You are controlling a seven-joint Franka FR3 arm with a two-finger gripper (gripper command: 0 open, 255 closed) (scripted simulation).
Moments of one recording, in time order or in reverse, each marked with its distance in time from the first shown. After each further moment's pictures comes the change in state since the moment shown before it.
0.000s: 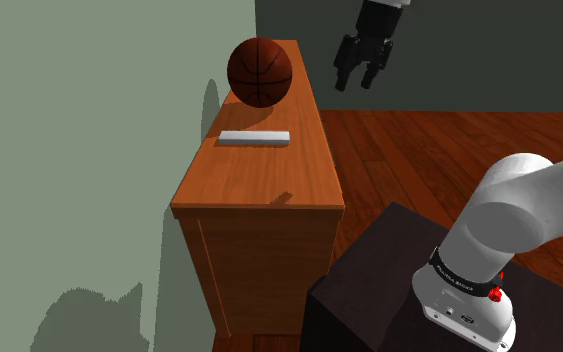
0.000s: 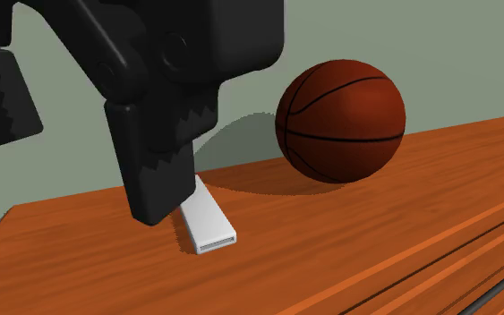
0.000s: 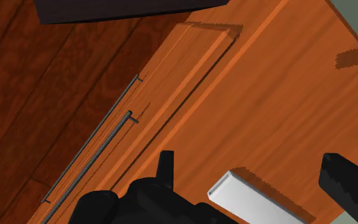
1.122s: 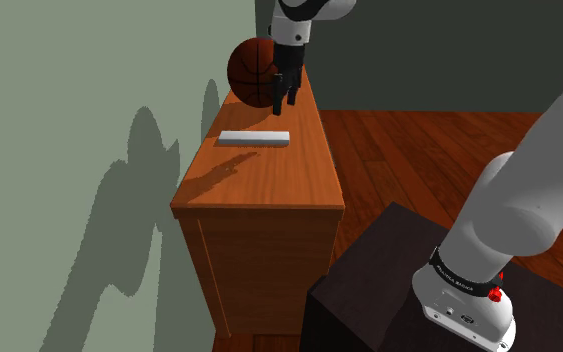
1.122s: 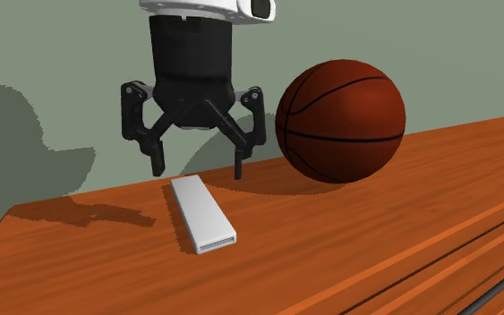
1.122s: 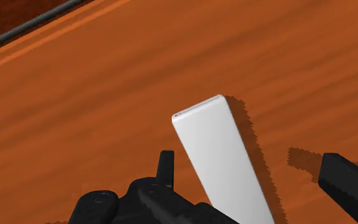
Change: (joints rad) arm 0.117 0.605 0.013 0.324 -0.053 0.181 -0.354
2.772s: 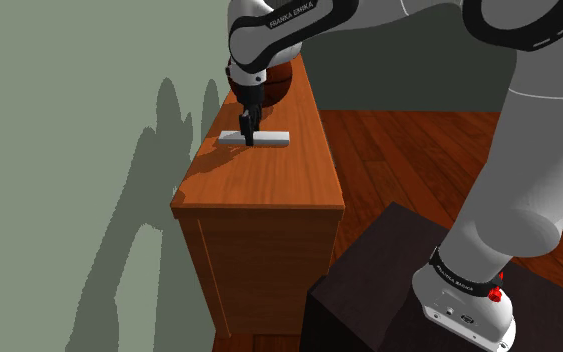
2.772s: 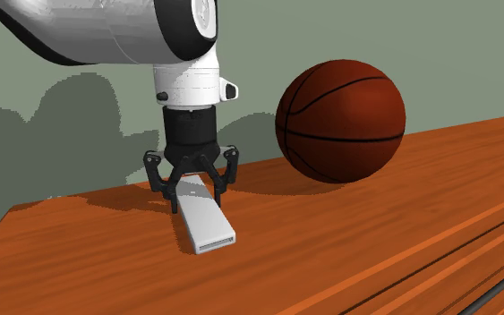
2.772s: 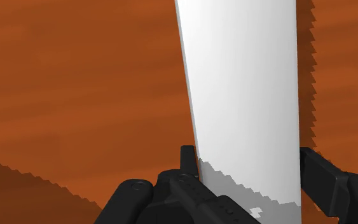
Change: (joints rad) arm 0.051 0.334 0.048 0.176 -0.055 0.111 -0.145
